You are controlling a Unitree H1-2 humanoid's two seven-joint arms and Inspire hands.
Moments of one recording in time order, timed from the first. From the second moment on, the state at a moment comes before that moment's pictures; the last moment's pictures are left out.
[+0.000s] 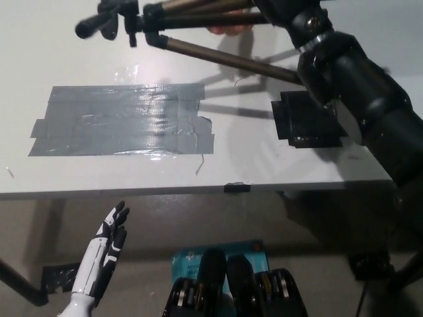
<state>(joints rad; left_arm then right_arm) 0.02 0.14 -0.03 -0.01 0.21 -0.17 -0.04 -1.31 -0.20 0.66 1.14 -1.01 -0.21 -0.83</state>
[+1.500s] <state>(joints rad) 0.01 0.14 -0.05 0.00 0.21 -0.13 -0.05 -1.00 -0.26 0.56 0.66 -0.73 -0.10 -0.26</state>
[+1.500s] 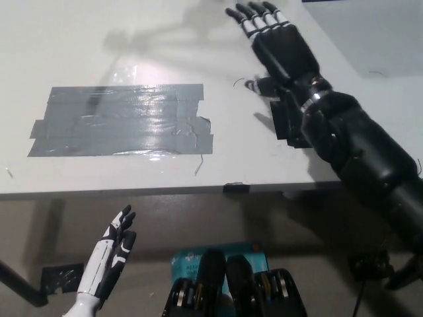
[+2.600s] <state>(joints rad) 0.06 0.14 -0.05 0.01 0.21 -0.14 -0.04 0.09 -0.27 0.31 -0.26 -0.28 -0.14 -0.18</state>
